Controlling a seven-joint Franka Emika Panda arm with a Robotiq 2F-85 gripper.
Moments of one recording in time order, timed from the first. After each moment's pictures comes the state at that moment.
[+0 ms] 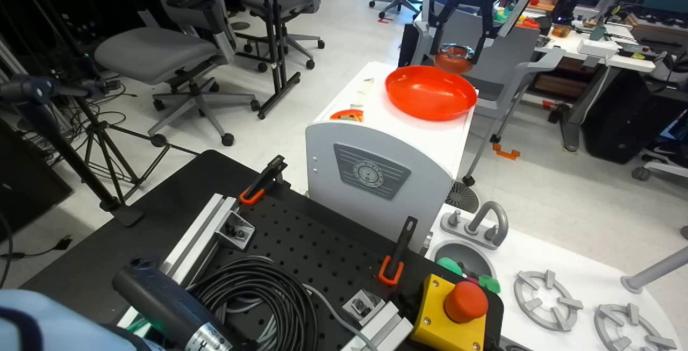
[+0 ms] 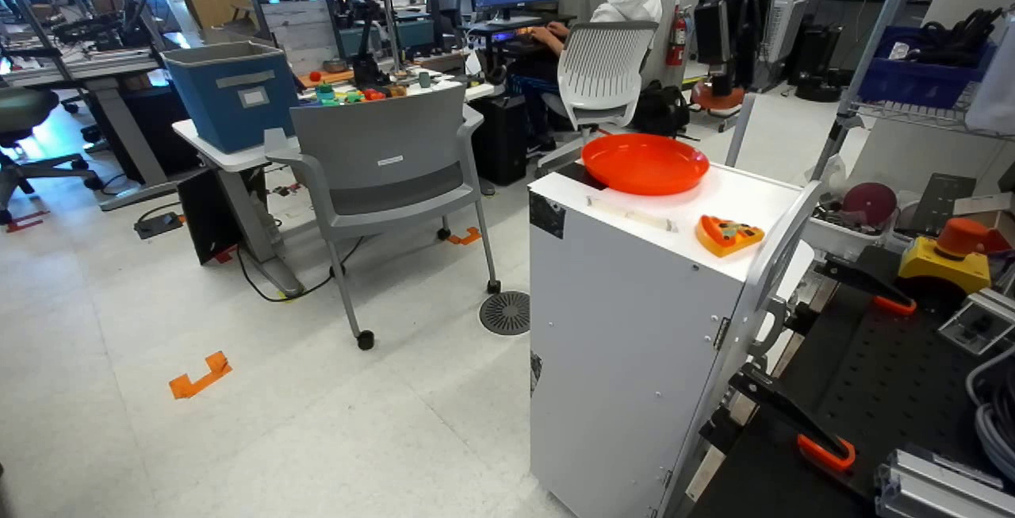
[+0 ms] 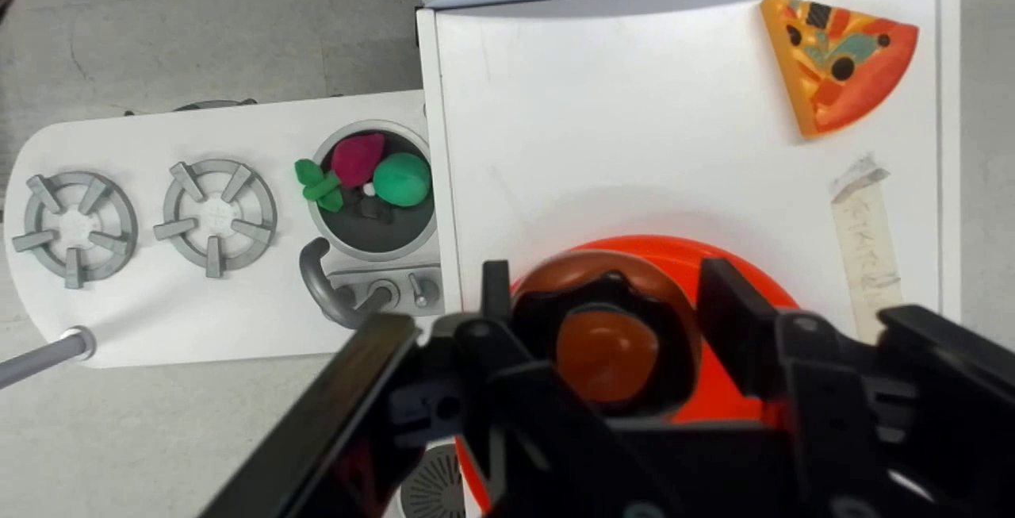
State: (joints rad) arm -0.07 0.21 -0.05 -1.96 -0.08 1.96 -0.10
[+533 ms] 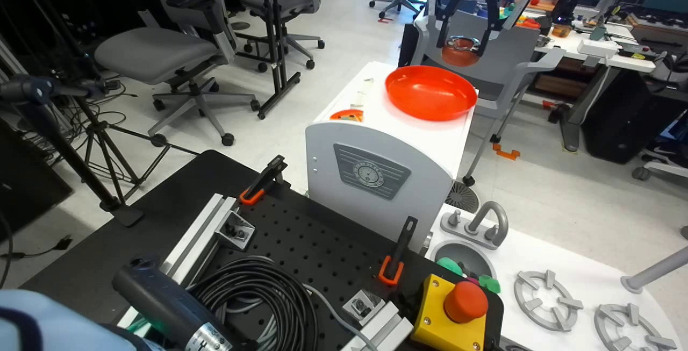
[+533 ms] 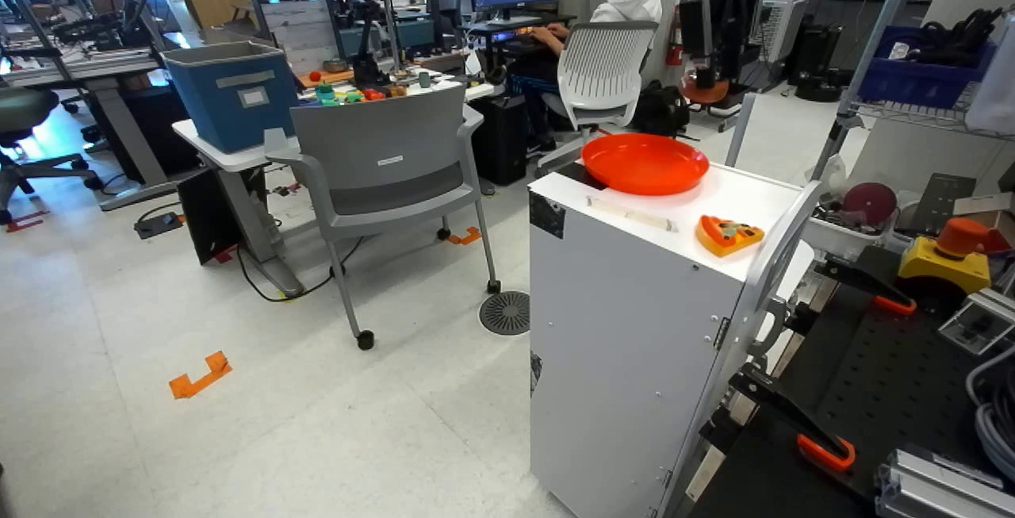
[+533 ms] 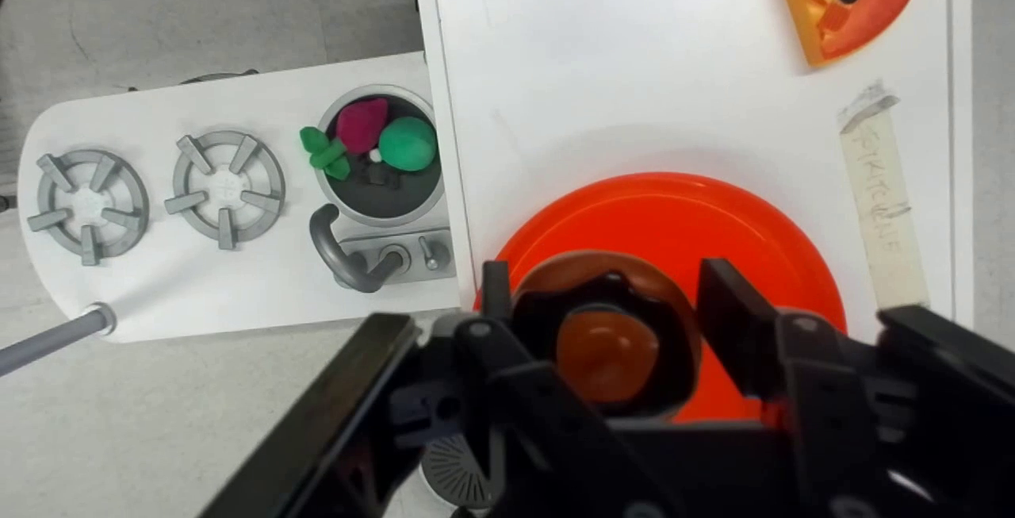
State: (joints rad) arm -0.07 0.23 -0.05 -1.93 -0.08 1.99 -0.06
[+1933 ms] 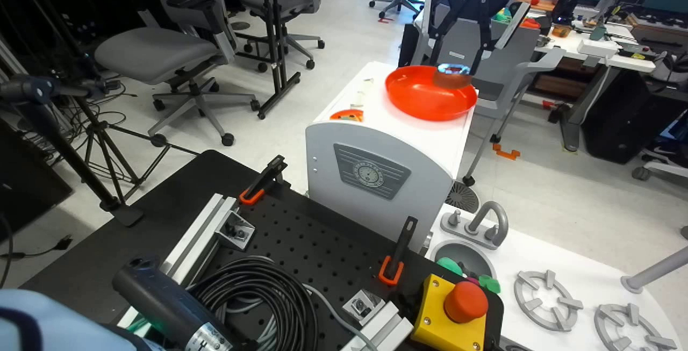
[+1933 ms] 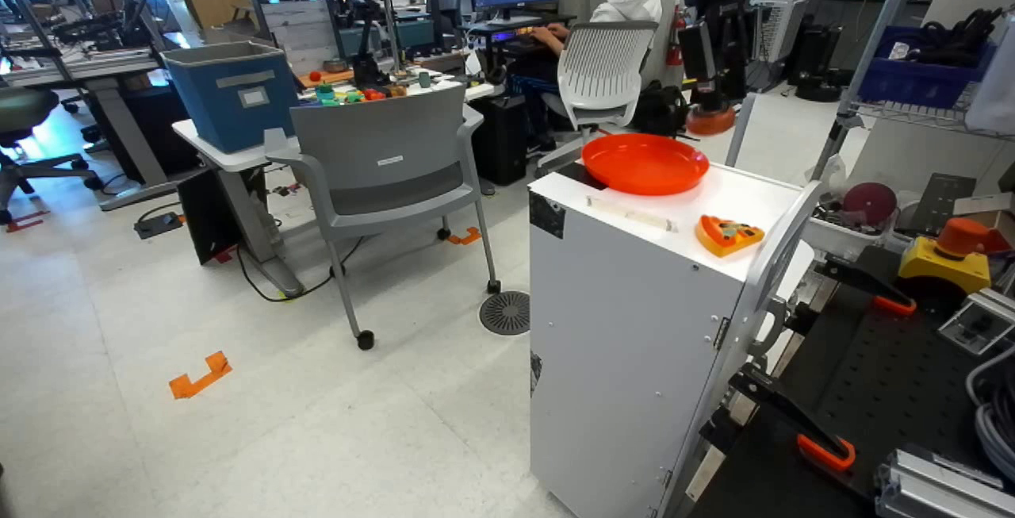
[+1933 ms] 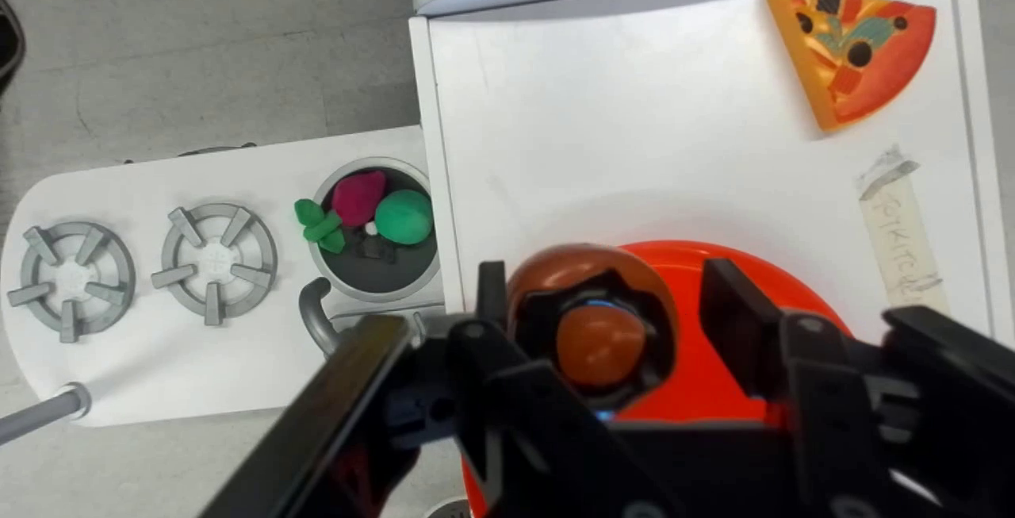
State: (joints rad) arm -0.07 0.32 -0.05 -1.86 -0.08 1.88 -0.06
